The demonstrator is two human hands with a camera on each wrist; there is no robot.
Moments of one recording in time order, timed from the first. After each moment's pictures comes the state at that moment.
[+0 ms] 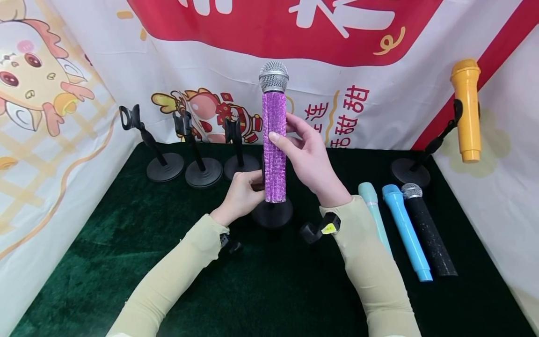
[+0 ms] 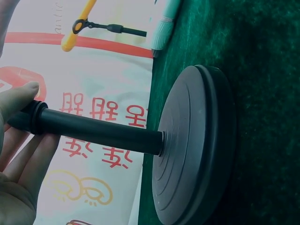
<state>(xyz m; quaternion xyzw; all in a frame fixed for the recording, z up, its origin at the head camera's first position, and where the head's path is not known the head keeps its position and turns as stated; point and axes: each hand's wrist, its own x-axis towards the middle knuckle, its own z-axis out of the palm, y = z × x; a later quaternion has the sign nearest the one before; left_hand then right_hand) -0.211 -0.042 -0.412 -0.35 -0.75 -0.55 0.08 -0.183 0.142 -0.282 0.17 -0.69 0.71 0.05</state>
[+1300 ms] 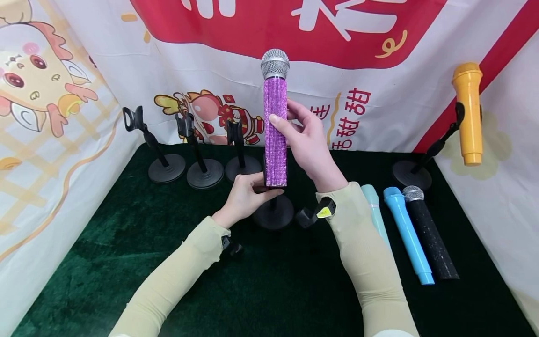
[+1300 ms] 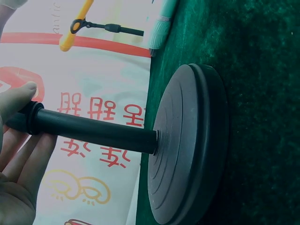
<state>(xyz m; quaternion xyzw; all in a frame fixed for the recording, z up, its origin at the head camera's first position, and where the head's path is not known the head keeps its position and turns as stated) -0.210 -0.041 -0.415 -0.34 -0.75 -0.56 0.07 -0.208 0.135 -0.267 0.15 -0.68 0.71 0.07</state>
